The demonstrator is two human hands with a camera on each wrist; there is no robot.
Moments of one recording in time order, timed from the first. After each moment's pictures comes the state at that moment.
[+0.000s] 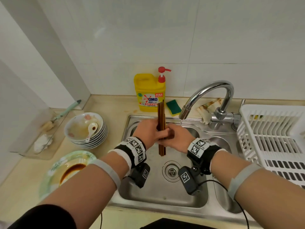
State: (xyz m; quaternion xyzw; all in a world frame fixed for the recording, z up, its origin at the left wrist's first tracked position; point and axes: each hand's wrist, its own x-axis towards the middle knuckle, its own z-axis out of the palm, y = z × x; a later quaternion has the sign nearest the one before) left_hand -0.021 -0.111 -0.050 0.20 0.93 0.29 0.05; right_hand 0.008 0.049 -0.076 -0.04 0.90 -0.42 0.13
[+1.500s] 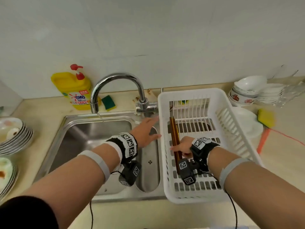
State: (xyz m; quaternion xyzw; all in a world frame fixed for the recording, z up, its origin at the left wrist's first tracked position) left_hand 0.057 0.175 -0.080 0.29 0.91 0.20 0.21; right_hand 0.120 0.380 -0.121 0.19 0.86 -0.30 0.37
